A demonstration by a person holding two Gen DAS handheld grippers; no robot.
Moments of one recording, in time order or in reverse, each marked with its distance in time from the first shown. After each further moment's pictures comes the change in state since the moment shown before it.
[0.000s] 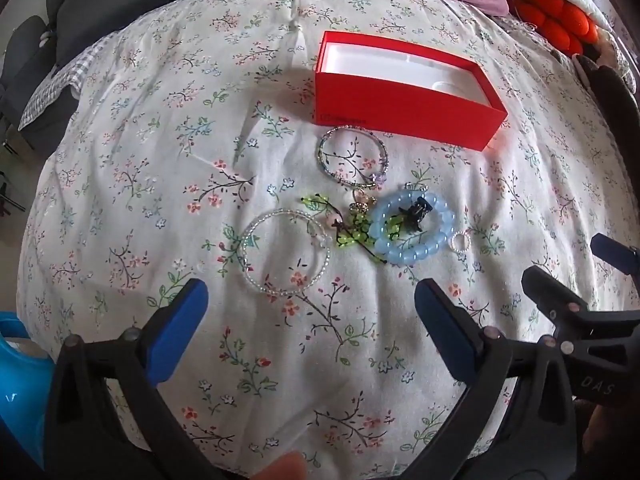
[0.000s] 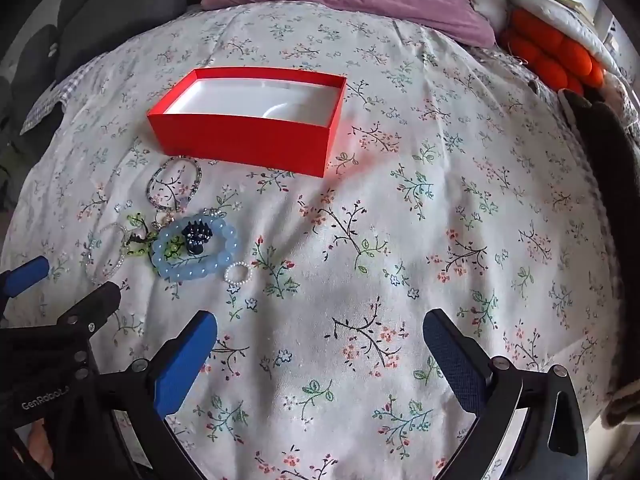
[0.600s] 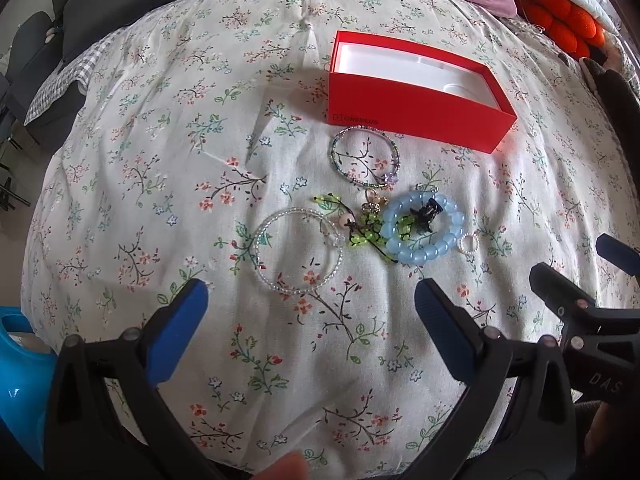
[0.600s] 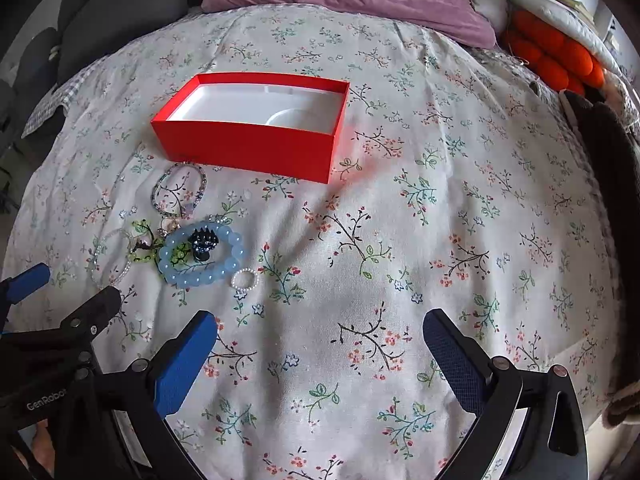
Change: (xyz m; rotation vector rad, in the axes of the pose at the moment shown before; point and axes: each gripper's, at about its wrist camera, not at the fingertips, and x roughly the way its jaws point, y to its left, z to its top) left arm -0.002 0.004 0.004 -0.016 0.017 0.022; right arm -0.003 0.005 0.001 0.016 -0.013 -0.001
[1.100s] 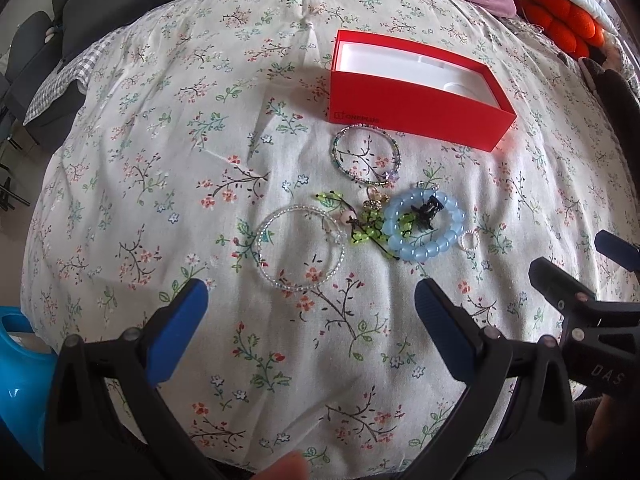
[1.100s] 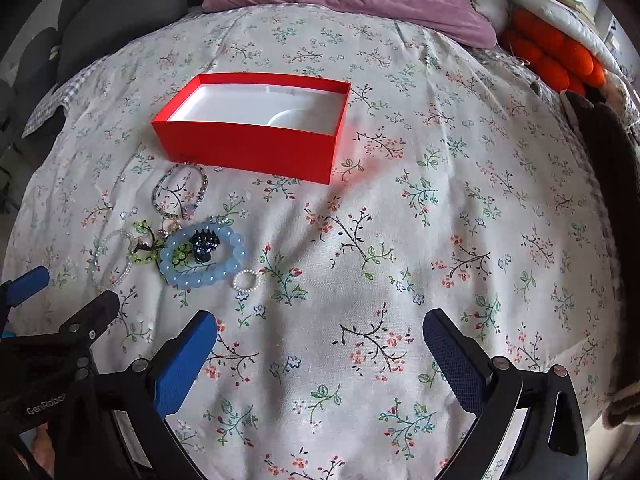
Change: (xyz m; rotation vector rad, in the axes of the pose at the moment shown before) left arm -0.003 0.003 -0.001 0.003 0.002 -0.005; right arm 0.001 0.001 0.001 -0.001 0.002 0.001
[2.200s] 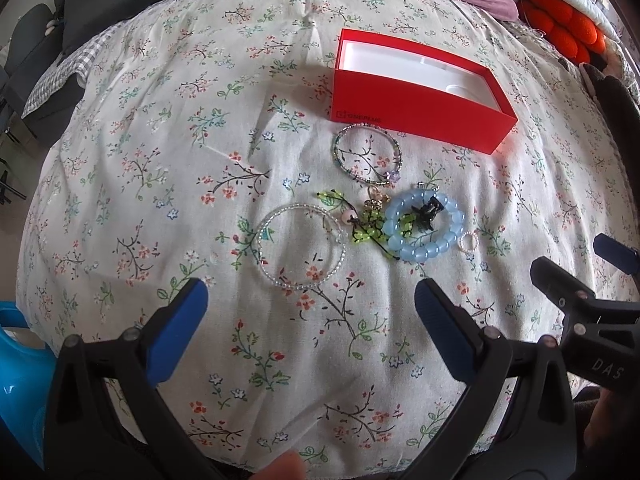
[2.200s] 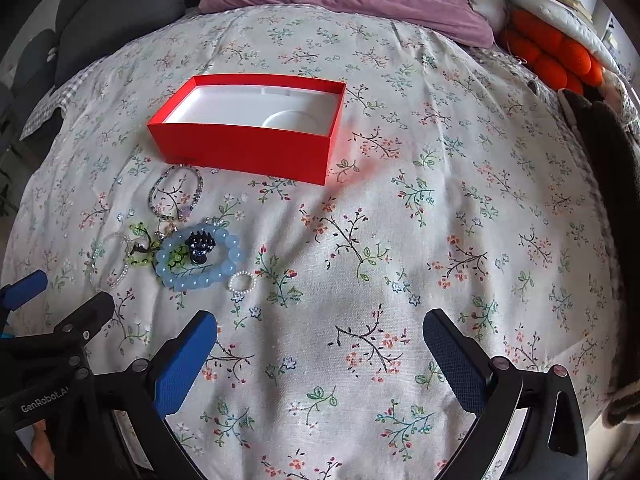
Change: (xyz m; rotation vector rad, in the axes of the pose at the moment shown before) left arm 0.002 0.003 0.001 -0.018 0.009 -0.017; right arm 0.000 -0.002 0.000 0.002 -0.003 -0.003
